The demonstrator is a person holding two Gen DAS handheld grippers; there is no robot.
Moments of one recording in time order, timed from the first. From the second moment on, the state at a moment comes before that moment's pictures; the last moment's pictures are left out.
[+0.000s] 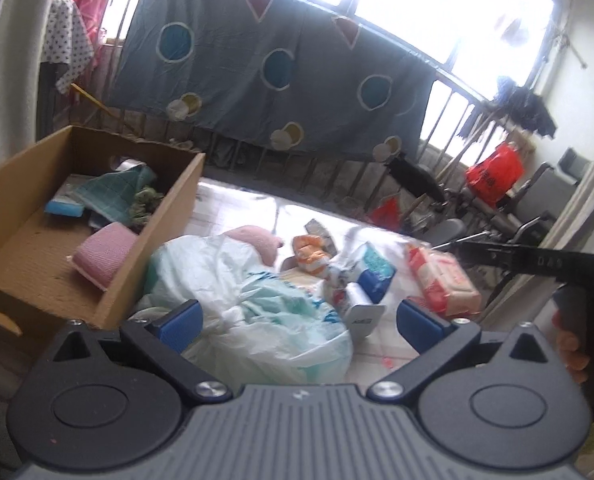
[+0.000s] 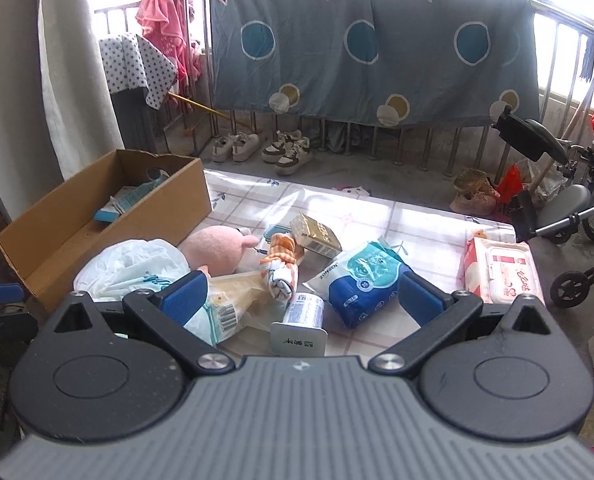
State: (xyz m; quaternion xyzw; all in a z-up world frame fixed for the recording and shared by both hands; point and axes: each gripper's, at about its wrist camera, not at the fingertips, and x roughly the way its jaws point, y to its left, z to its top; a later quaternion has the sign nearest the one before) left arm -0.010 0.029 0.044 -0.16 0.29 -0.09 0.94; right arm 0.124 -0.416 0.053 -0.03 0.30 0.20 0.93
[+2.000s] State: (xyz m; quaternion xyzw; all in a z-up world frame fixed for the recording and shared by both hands) left arm 0.182 -0.161 -0.077 0.12 0.49 -0.11 0.85; right arm 0.266 -0.474 -0.149 0.14 0.40 0.45 0.78
